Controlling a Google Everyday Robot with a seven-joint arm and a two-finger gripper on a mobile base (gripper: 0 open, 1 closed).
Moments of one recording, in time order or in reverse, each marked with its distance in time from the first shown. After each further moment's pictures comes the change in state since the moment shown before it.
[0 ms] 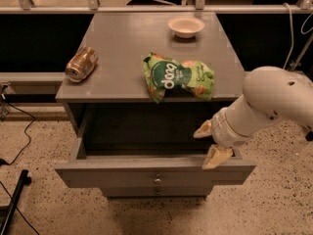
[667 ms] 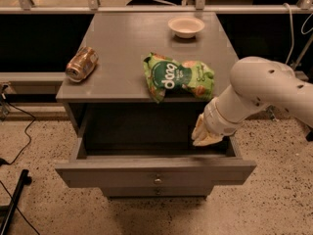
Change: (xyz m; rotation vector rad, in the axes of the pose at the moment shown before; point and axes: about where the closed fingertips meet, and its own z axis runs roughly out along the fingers) arm 0.004 -0.038 0.014 -0.013 0.014 -0.012
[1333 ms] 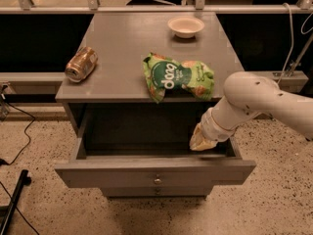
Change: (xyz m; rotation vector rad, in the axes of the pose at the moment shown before) arm 0.024 -0.008 0.056 -0.051 -0.034 0.062
